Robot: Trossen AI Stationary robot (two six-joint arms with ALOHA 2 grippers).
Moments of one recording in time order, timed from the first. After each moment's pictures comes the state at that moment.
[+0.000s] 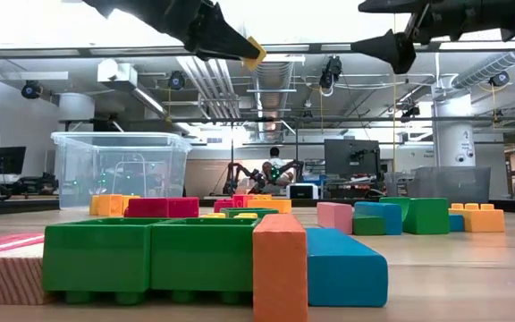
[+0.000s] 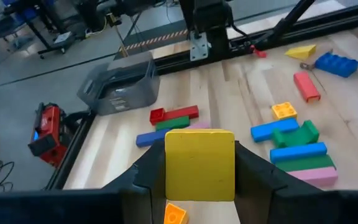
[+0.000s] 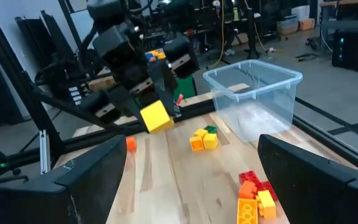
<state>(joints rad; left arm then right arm) -0.02 1.38 0.92 0.08 -0.18 0.25 -0.14 0.79 0.50 0.24 -0.03 0.23</state>
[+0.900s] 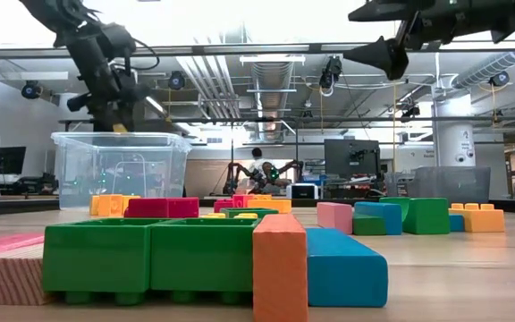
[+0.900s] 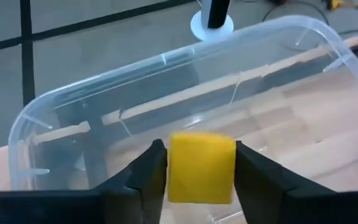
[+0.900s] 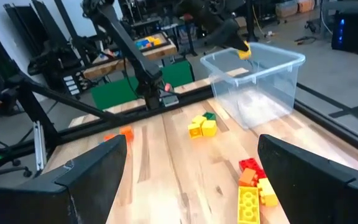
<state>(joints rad) 1.02 1.14 0.92 -0.63 -0.16 -0.15 -0.14 0.88 0.52 0.24 -0.03 0.25</state>
